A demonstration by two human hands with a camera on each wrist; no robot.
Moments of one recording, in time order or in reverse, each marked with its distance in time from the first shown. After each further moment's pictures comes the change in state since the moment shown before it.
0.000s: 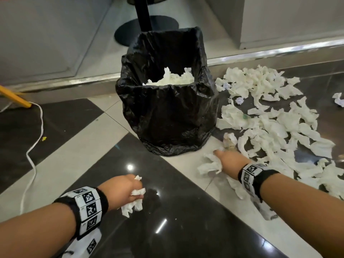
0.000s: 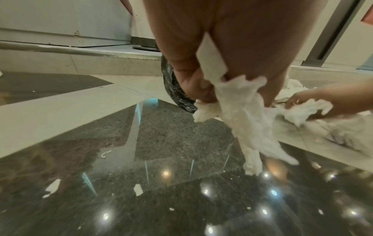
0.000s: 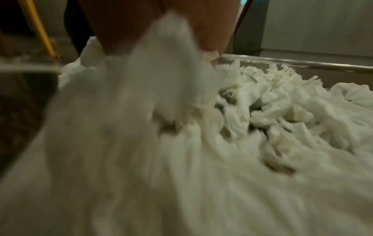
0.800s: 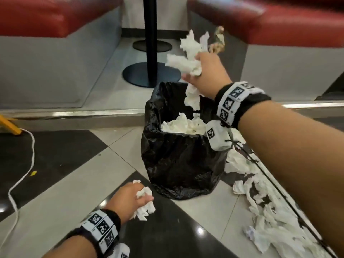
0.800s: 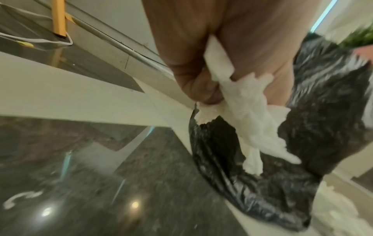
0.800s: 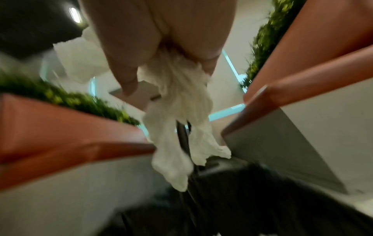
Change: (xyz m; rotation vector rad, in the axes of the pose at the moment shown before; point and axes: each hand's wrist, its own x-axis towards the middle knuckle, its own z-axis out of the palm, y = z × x) left_hand 0.029 -0.080 -0.035 -0.686 0.484 -0.170; right_hand 0.043 -0.148 -0.349 0.417 0.929 -0.079
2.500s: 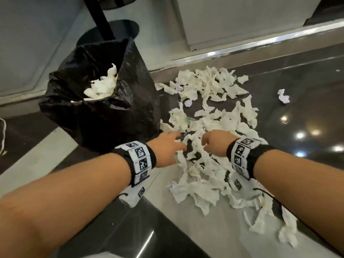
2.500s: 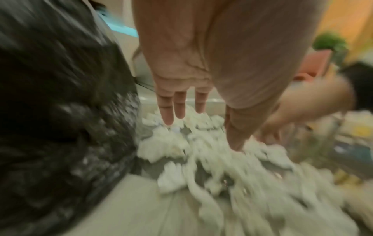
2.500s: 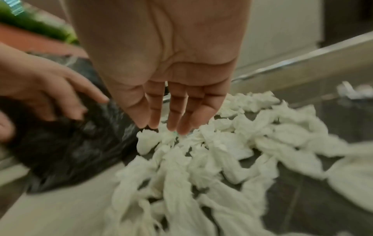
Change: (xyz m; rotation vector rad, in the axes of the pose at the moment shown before) left_hand 0.053 0.330 0.217 0.841 -0.447 0.367; right_hand -0.241 0.380 -0.053 -0.134 -0.877 0.212
